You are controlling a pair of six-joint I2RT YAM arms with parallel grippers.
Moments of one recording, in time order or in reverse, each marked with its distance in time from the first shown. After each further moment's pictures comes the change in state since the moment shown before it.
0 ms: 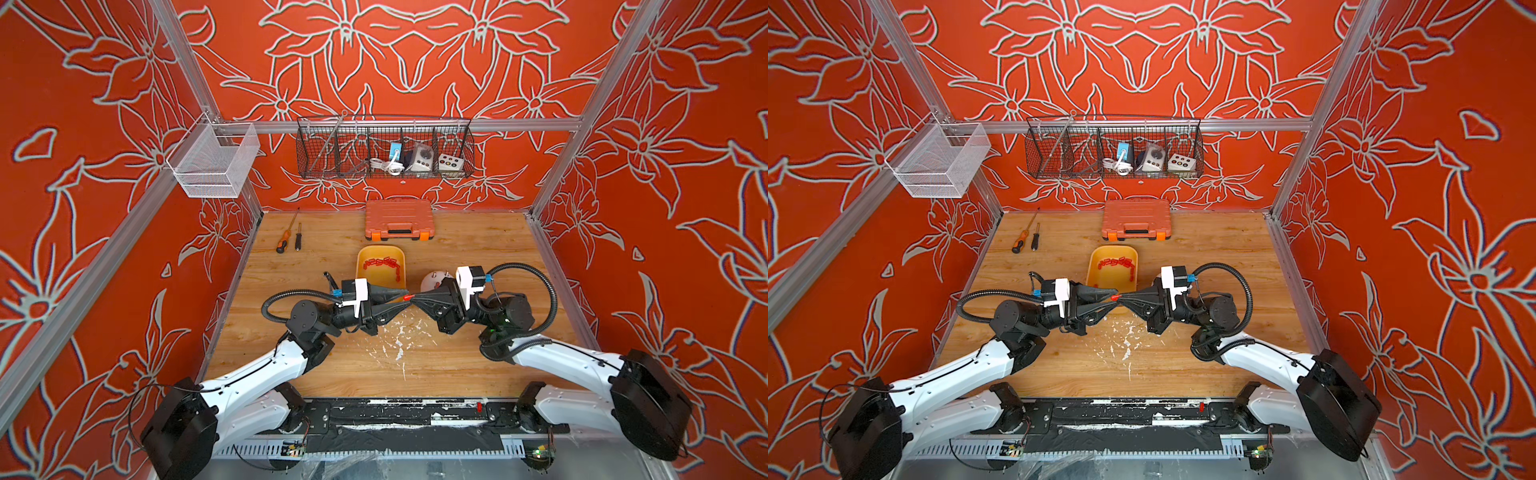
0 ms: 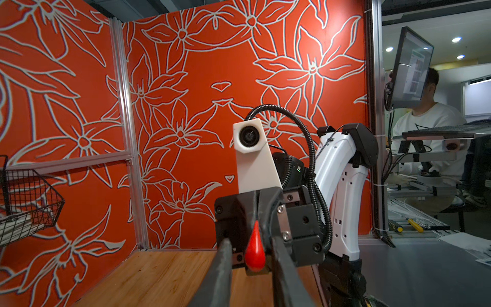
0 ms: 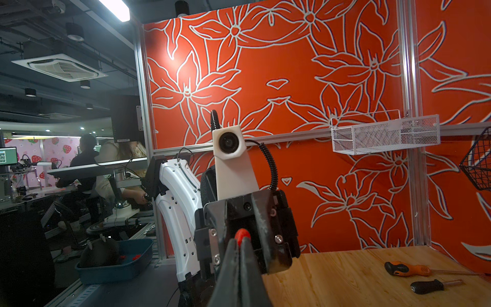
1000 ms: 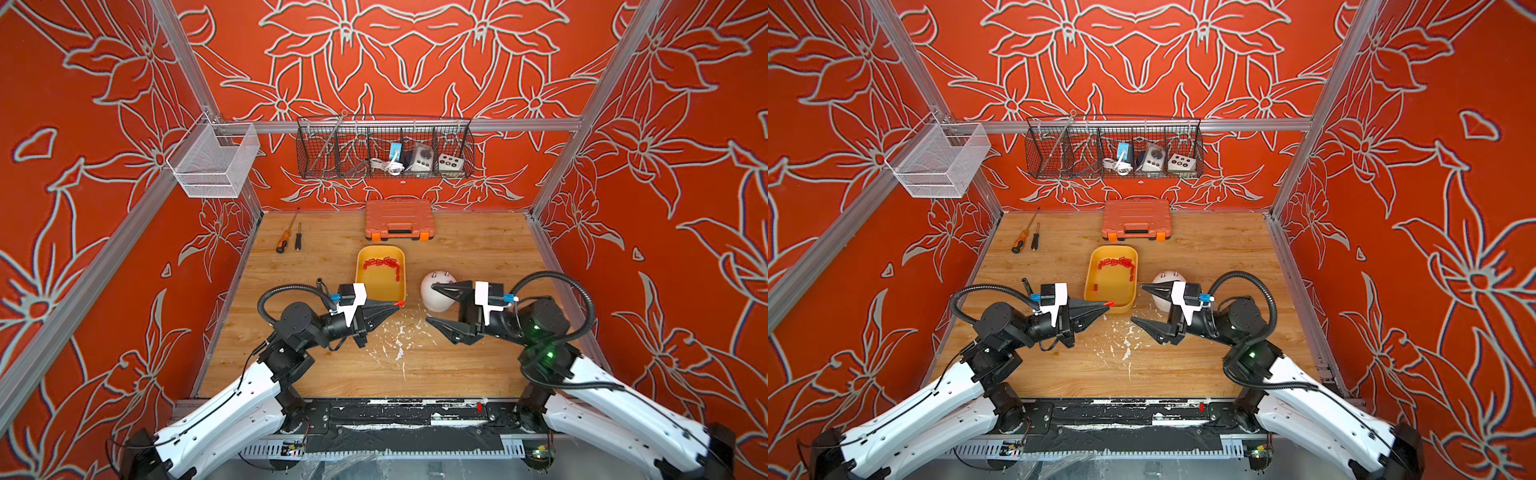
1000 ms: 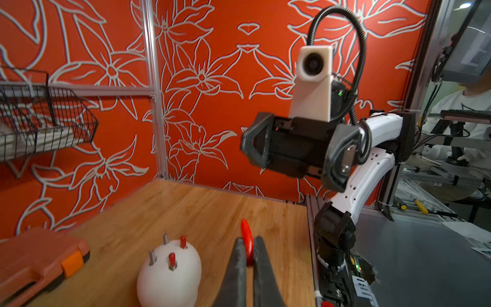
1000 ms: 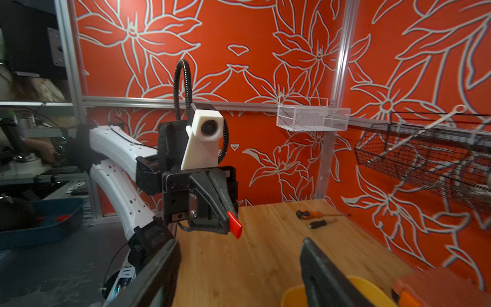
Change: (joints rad) left arm -0.006 -0.322 0.031 -0.738 -0.143 0.093; right arm 0.058 -0.523 0.077 -1.021 0.298 -0.563
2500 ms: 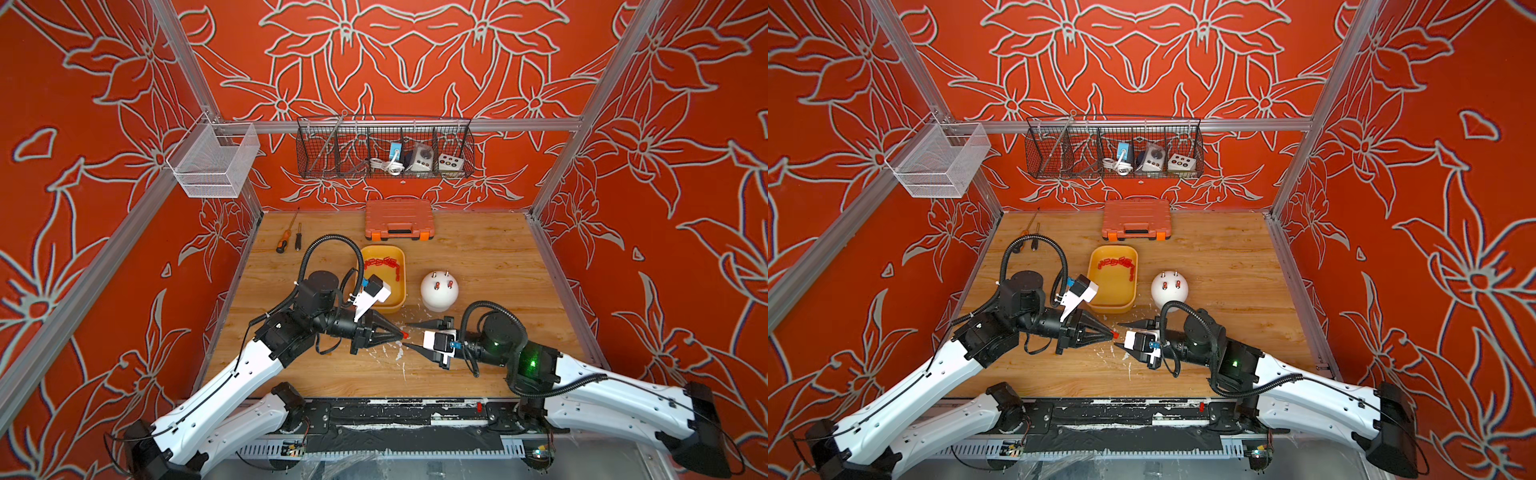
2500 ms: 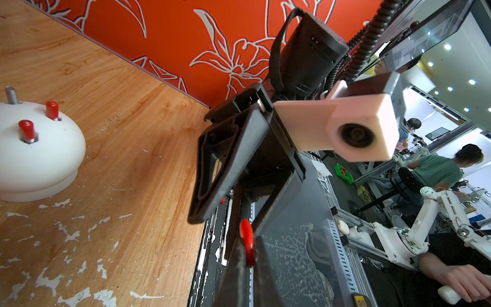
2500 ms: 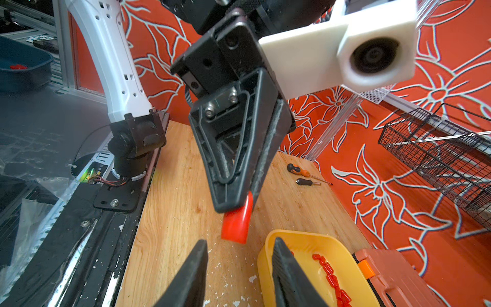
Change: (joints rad) left arm 0.052 0.166 0.305 -0.673 0.425 -0.089; right arm 0.284 0.153 -0.041 -0.090 0.220 -0.426
